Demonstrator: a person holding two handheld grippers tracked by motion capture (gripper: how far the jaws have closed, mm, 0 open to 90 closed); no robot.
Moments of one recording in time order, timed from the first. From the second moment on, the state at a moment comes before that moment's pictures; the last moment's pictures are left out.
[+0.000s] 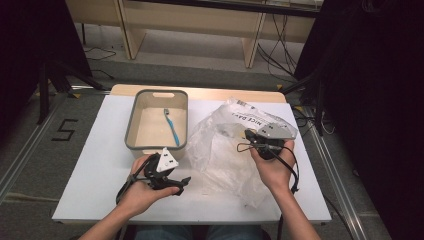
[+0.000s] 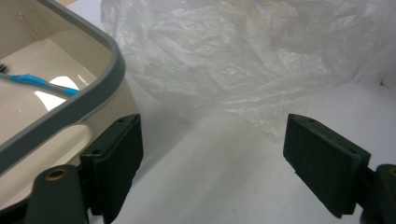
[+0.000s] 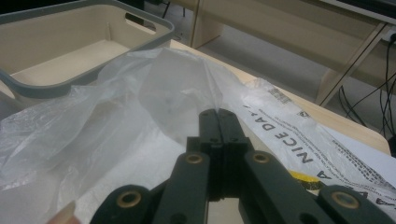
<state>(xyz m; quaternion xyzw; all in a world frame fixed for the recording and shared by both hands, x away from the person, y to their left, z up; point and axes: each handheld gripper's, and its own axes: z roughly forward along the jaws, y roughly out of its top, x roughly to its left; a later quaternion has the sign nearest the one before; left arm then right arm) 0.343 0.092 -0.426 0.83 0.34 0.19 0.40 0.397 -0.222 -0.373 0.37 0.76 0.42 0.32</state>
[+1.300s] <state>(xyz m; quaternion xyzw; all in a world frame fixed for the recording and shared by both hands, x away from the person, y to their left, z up) 0.363 0.134 -0.407 0.79 0.40 0.21 0.41 0.396 -0.222 -0.372 0.37 0.76 0.42 0.32</state>
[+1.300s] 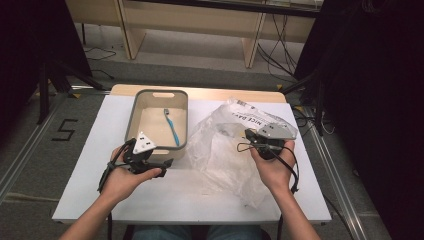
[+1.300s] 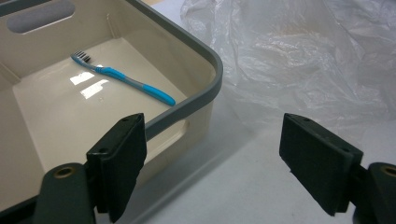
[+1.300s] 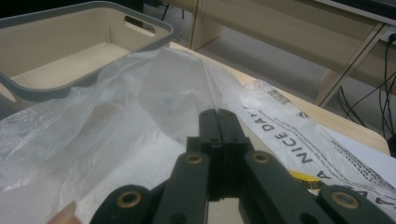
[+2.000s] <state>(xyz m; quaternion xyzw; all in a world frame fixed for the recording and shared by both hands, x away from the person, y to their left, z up) 0.372 0.135 -0.403 0.78 0.42 0.21 0.41 0.396 -0.222 -0.374 0.37 0.76 0.42 0.32</state>
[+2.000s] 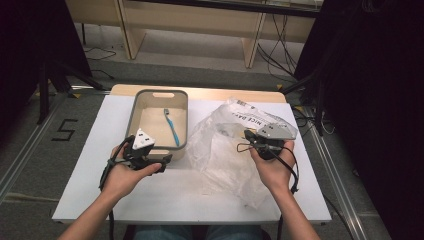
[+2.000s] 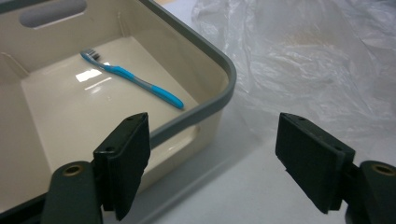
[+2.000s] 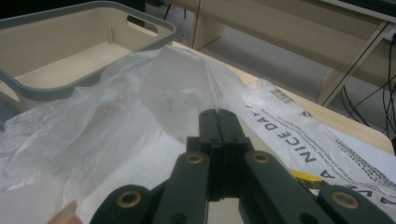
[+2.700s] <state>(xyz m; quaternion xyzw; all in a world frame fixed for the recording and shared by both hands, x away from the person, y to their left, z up) 0.421 0.135 -0.381 0.77 0.45 0.22 0.39 0.397 -0.222 -0.375 0.37 0.76 0.42 0.32</state>
